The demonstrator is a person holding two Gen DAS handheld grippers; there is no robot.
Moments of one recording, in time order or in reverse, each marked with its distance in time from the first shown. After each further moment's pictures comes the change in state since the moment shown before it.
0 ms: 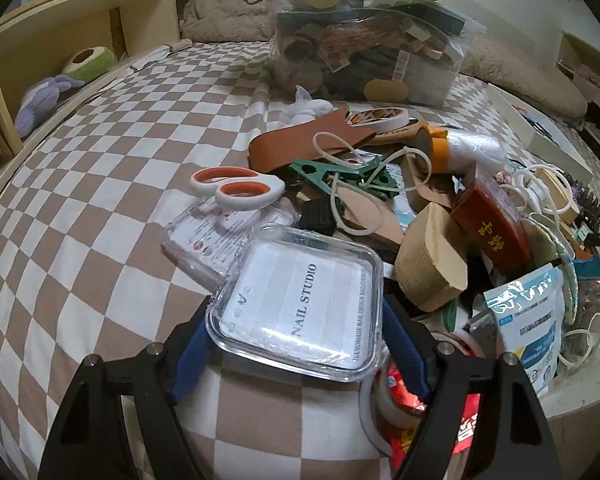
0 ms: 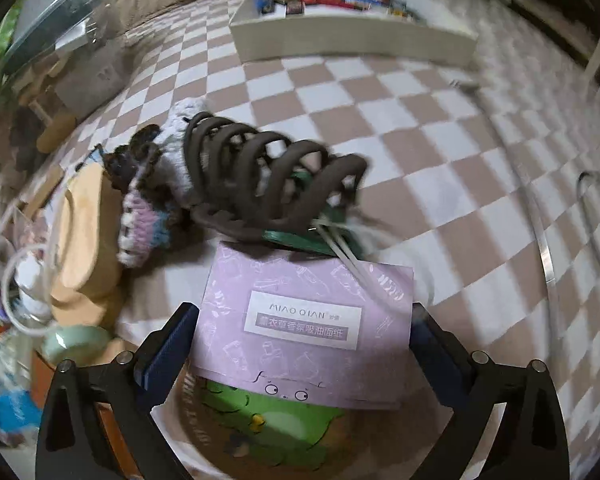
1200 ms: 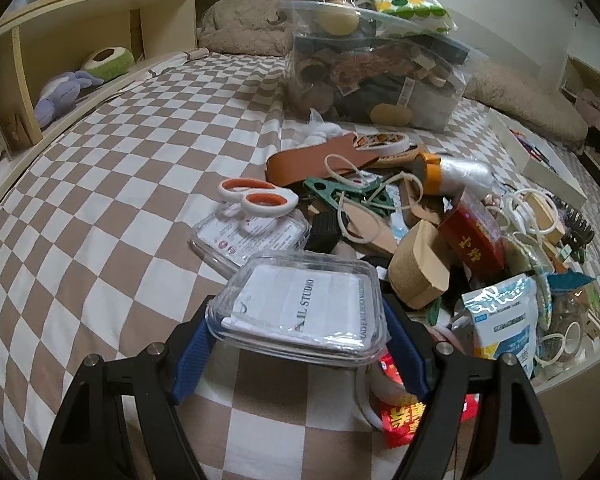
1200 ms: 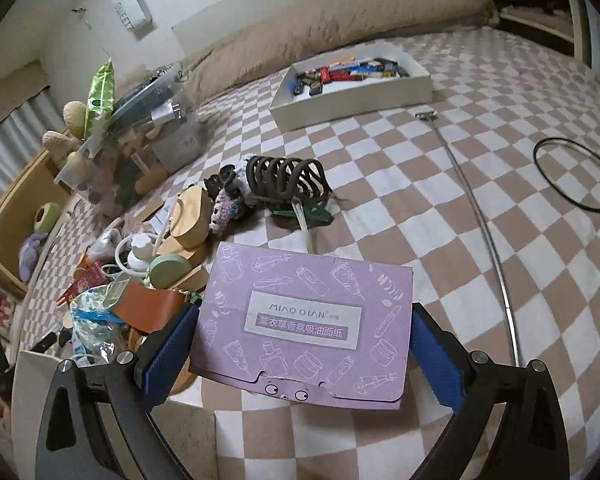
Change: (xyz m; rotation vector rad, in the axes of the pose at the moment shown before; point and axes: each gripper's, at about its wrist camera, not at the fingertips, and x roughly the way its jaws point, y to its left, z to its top) left arm -0.031 0.009 -0.004 -0.047 -0.062 -0.017; right arm -0.094 -0.063 -0.090 0.061 -0.282 0.308
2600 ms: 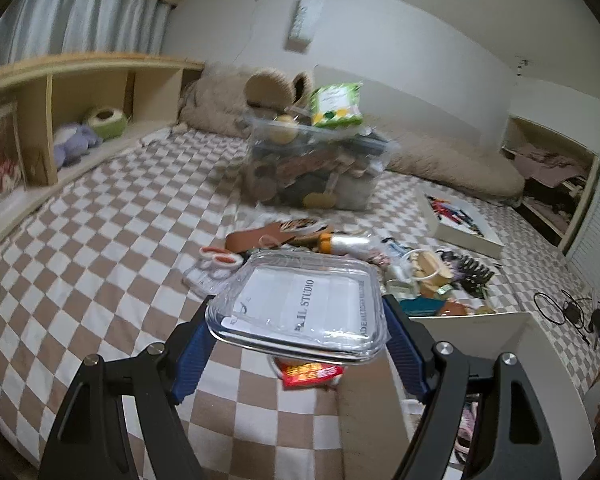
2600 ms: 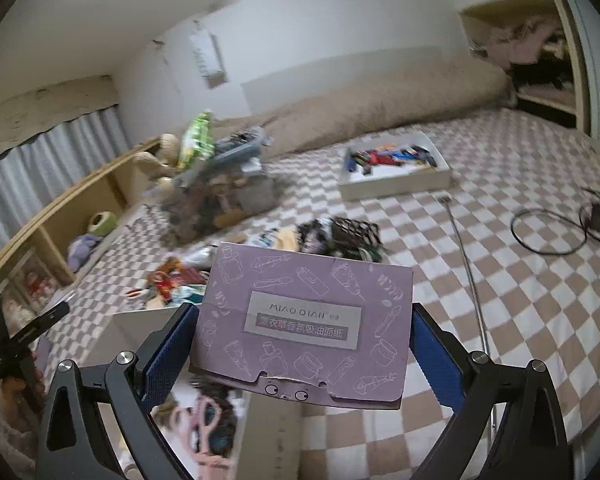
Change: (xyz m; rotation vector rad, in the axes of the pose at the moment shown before) left arm -0.161 -0.023 -0.027 -0.011 -0.279 -0.187; right arm -0.146 0.063 -0.051 -0.145 -0.254 0.106
